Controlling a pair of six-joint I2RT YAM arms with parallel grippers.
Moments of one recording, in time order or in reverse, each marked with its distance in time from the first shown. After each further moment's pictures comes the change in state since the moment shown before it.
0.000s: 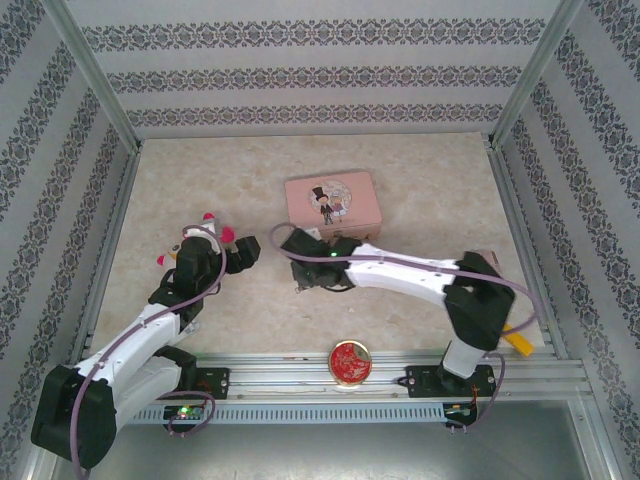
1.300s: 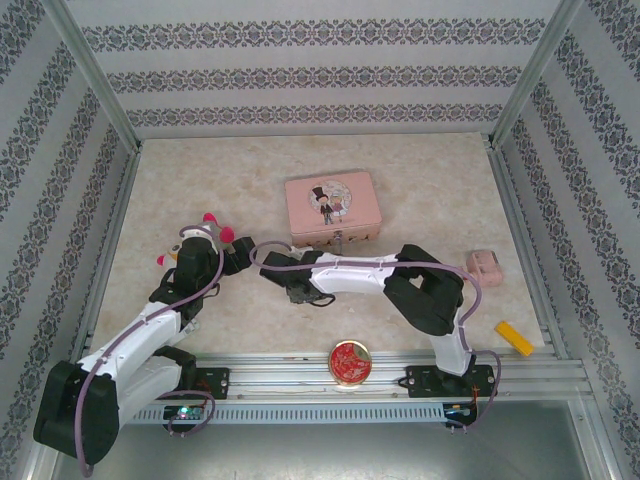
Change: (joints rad) left arm 0.019 0.032 -0.004 -0.026 0.002 -0.059; right arm 0.048 0.235 0.067 -0.087 0.096 0.218
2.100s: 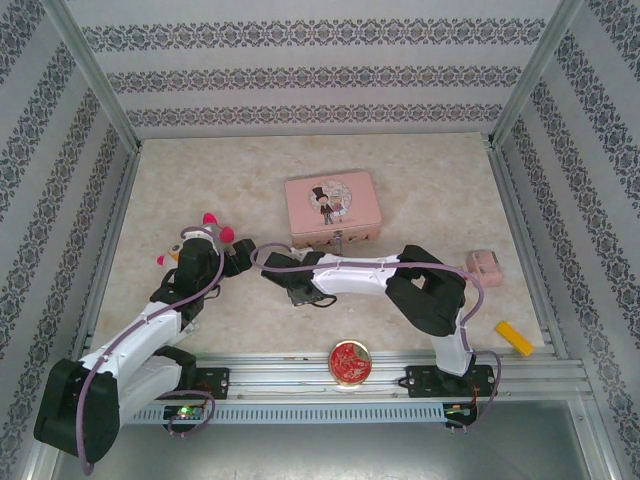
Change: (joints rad) left arm 0.000 0.007 -0.010 0.000 0.015 -0.011; right arm -0.001 -0.016 -0.022 0.023 -0.008 -0.038
